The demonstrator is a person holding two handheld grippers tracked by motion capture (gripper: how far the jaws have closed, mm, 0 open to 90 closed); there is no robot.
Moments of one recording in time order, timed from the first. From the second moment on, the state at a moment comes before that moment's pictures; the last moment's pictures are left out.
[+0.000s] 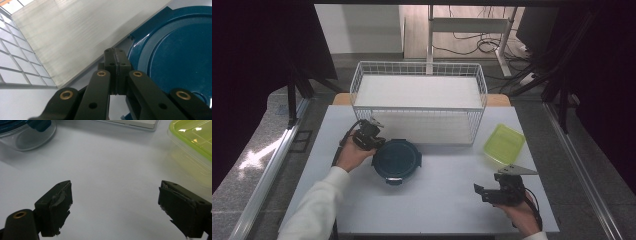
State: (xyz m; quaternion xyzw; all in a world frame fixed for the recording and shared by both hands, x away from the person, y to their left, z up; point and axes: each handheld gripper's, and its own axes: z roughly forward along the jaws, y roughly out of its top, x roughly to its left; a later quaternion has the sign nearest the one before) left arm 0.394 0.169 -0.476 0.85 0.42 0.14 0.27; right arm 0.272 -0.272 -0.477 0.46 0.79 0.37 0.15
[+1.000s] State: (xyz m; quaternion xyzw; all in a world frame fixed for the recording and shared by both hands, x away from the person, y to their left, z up) left arm 0.380 0.144 -0.475 0.87 0.38 0.14 0.28; right arm 0.272 -0.270 -0.478 0.46 0.79 0.37 0.15
